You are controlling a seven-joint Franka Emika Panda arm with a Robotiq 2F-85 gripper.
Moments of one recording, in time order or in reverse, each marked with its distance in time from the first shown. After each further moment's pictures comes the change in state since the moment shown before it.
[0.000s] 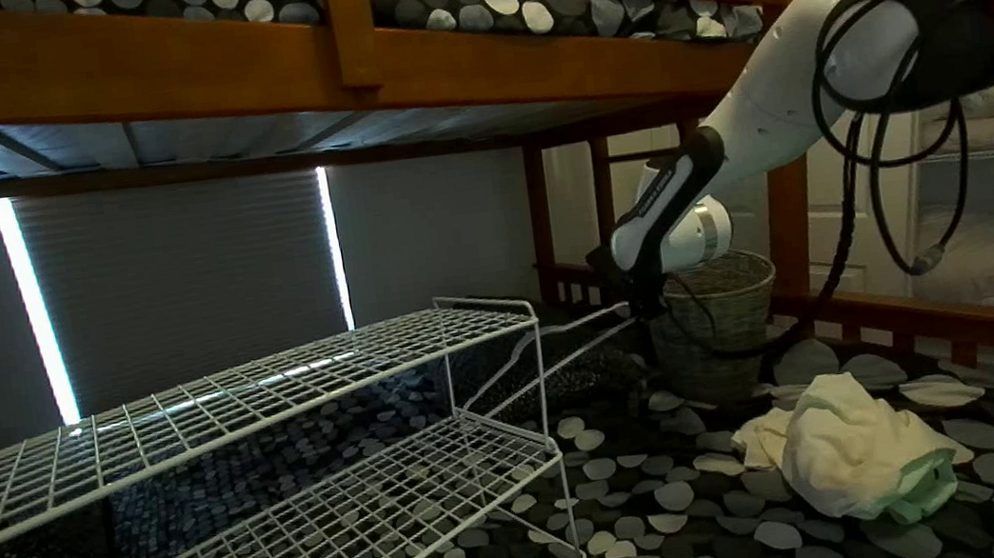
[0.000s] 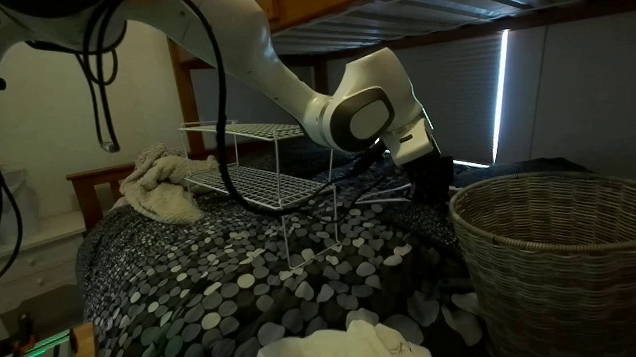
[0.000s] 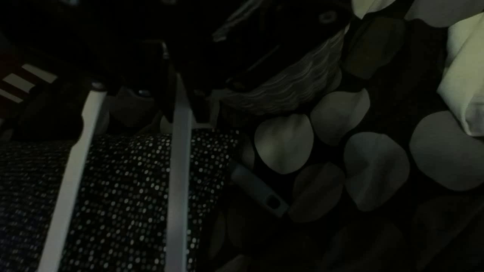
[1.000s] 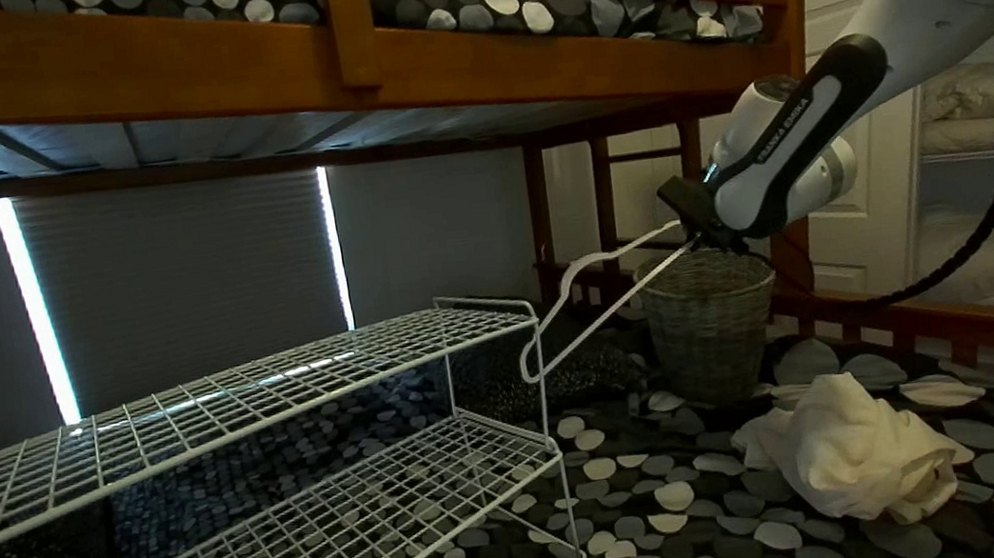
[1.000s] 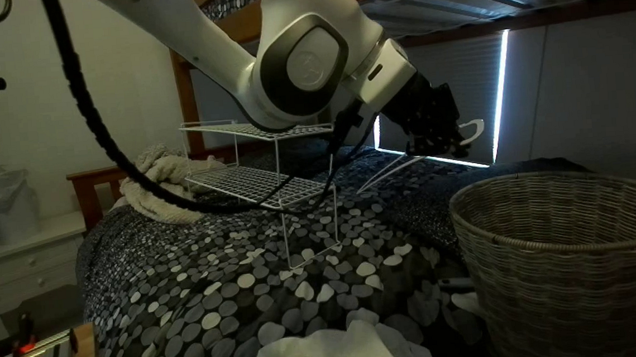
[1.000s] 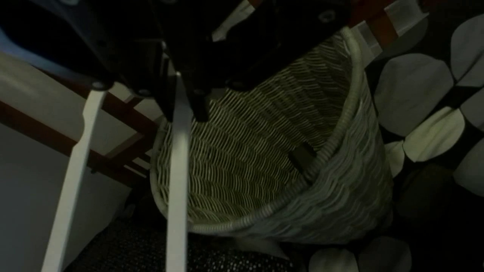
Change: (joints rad) arm 0.159 -0.418 -0.308 -0.404 -0.346 0.333 0.013
